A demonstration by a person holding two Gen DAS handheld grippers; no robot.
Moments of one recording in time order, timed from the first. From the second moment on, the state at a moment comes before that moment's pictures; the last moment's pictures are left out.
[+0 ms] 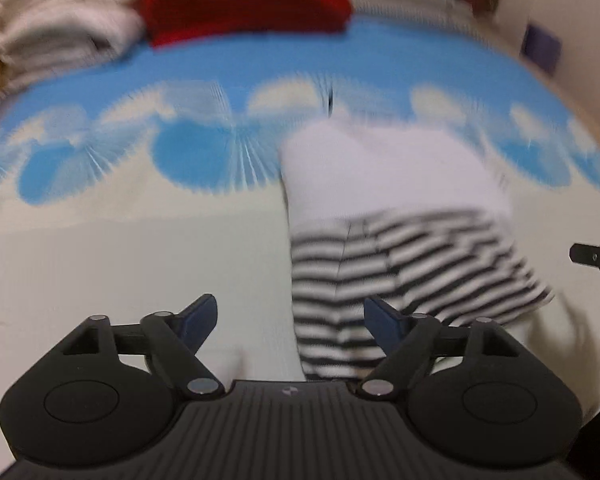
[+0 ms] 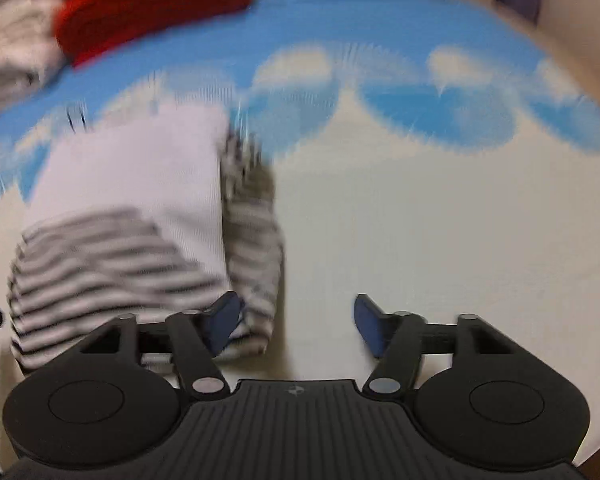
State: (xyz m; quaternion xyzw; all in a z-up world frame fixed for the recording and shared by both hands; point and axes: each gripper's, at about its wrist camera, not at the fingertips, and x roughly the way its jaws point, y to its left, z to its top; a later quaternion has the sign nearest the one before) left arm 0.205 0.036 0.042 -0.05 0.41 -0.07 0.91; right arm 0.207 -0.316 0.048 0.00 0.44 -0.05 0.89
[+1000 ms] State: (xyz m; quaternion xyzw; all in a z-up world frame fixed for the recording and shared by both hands) left arm 0.067 -0.032 0.056 -0.10 0.37 -0.04 0.92; right arm 0.045 -0.247 0.086 -0.06 0.34 0.02 0.94
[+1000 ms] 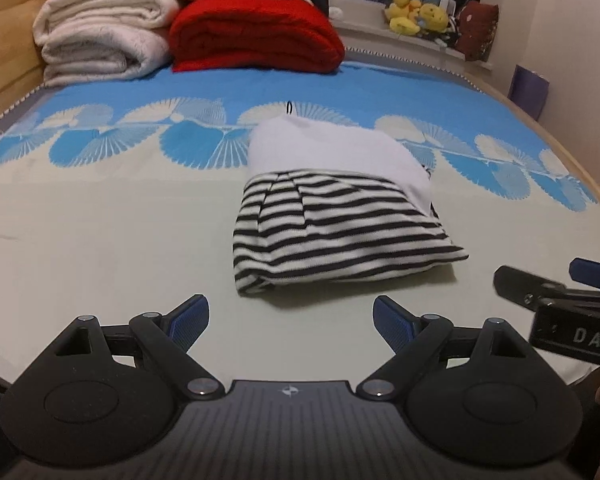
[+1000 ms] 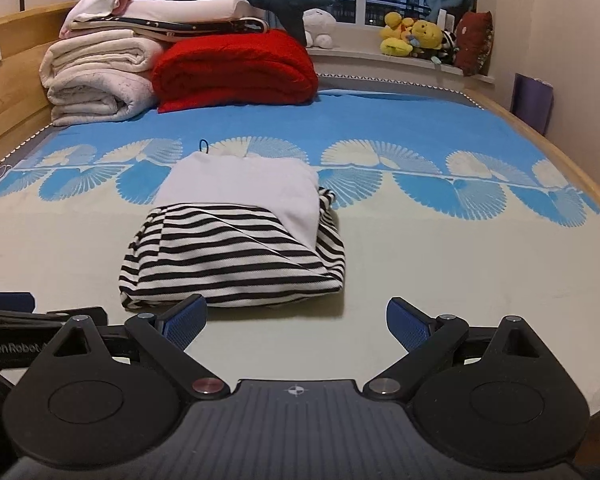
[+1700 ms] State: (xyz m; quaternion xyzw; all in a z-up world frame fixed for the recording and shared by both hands) left arm 0.070 -0.028 0.056 -0.09 0.35 -0.05 0.93; right arm 0.057 -0.235 0.083 -0.06 0.34 0.03 0.94
